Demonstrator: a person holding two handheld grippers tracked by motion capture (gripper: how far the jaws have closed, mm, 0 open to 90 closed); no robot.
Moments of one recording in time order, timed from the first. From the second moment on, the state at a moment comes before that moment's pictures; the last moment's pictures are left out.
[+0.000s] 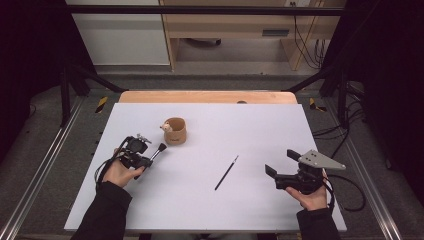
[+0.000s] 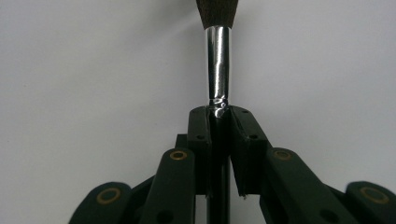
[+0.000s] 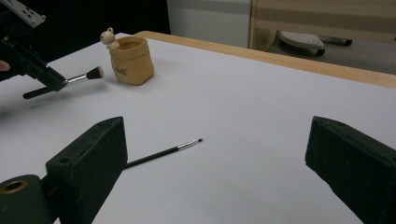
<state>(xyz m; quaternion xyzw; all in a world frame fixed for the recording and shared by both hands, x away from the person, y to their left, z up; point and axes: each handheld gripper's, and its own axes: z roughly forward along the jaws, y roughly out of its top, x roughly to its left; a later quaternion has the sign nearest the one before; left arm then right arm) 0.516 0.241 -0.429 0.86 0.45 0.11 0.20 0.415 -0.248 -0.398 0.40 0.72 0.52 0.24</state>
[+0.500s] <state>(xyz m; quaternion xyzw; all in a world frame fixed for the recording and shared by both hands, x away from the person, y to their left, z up) 0.486 0.256 -0.414 0.83 0.45 0.15 0.29 0.414 -0.251 -0.398 0.41 0.71 0.52 0.24</state>
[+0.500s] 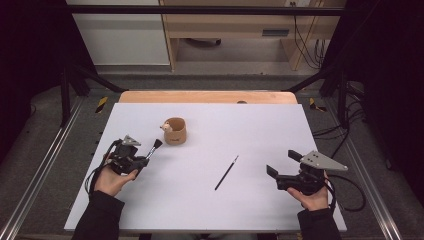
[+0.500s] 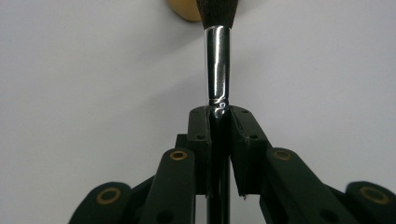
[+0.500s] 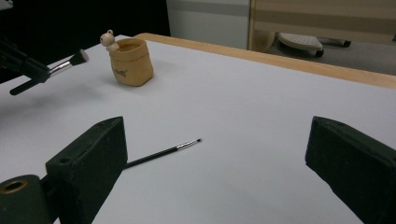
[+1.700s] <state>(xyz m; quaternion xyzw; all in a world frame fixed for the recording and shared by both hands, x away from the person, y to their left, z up) 0.432 0.247 -0.391 0.75 0.44 0.24 0.42 0.416 -0.229 -0.391 0.42 0.70 0.54 0.21</state>
